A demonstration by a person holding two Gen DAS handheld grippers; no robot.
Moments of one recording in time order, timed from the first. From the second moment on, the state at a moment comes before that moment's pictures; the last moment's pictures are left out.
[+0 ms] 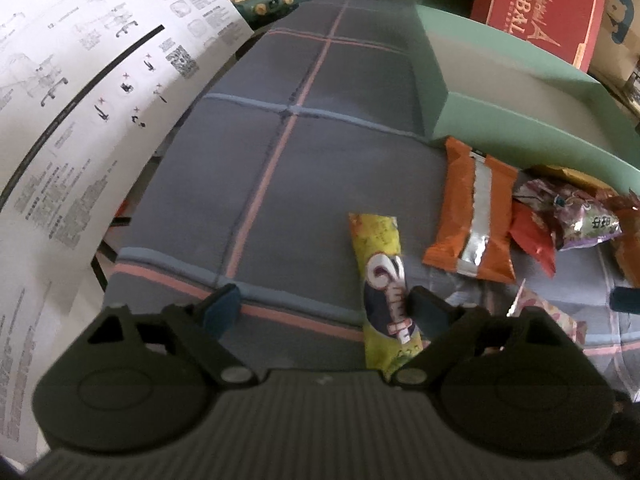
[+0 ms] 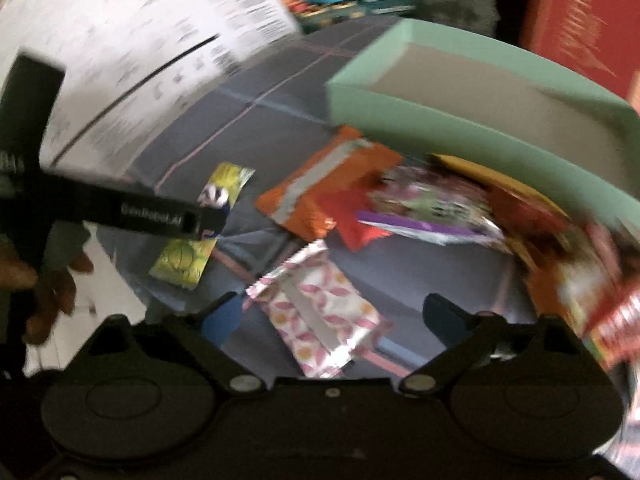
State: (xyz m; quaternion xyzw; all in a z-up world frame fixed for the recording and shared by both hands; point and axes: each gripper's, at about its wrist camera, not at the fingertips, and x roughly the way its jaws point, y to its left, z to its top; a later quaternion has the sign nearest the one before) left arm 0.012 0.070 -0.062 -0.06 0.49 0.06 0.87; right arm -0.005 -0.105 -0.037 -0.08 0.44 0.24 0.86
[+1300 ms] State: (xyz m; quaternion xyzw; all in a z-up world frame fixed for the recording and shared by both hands) left arm 0.045 0.070 -0.063 -0.03 0.48 0.02 0.88; right arm 0.004 -0.099 -0.063 -0.15 0.46 0.27 0.83
